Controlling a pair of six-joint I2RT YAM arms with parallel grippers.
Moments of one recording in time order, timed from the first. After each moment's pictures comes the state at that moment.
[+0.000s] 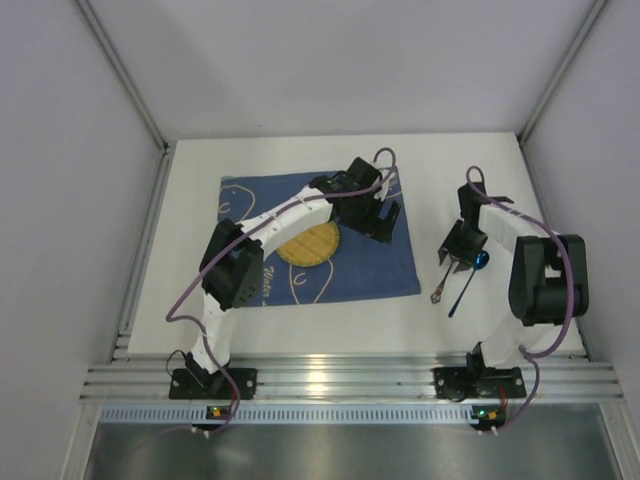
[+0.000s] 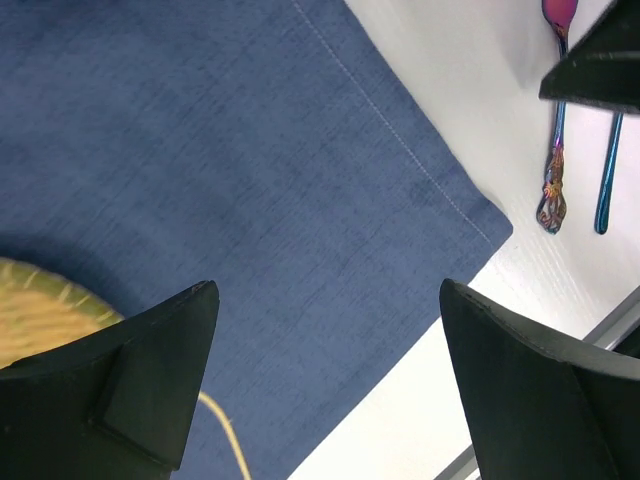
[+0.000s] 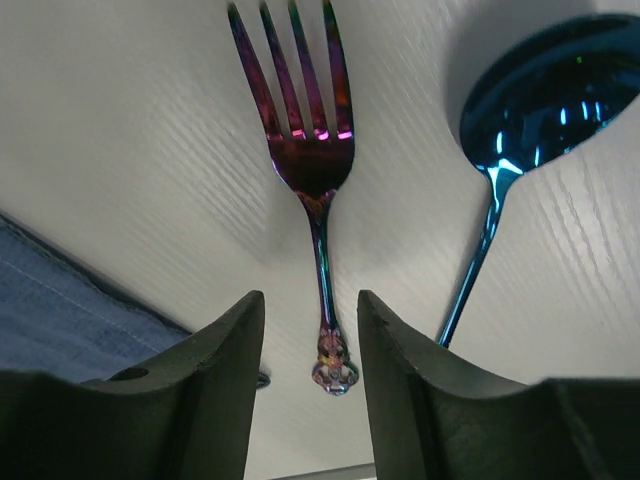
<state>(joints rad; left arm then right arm) -0.78 2.13 1.85 -0.66 0.23 -0.25 0.04 1.64 1.04 -0.80 0.03 0.63</state>
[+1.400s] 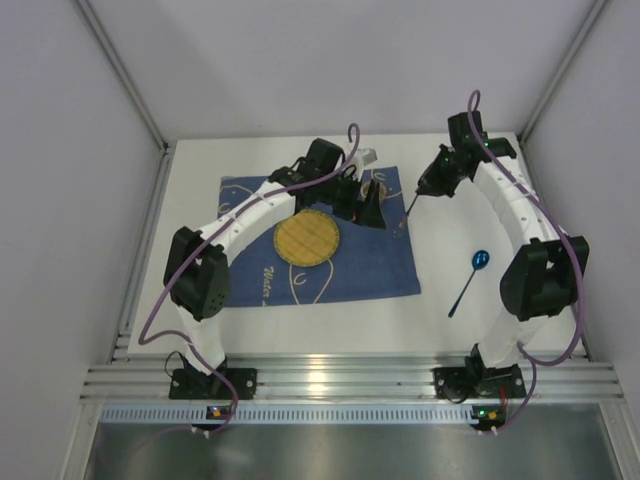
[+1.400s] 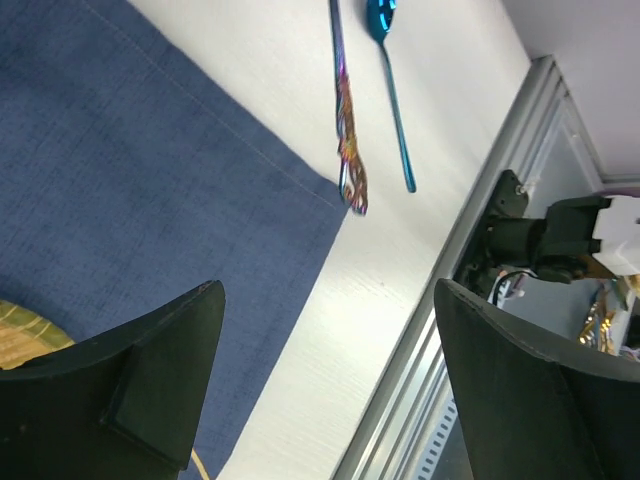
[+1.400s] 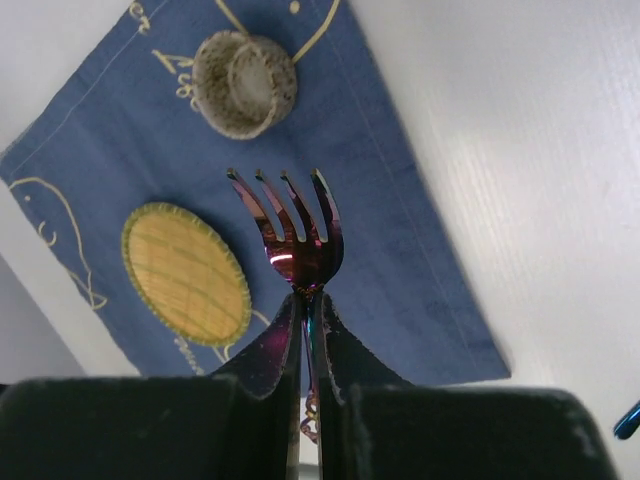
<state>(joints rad) -0.64 1.89 1.67 -0.52 0.62 -0.27 0.17 1.74 1.65 -0.91 -0.09 0.73</state>
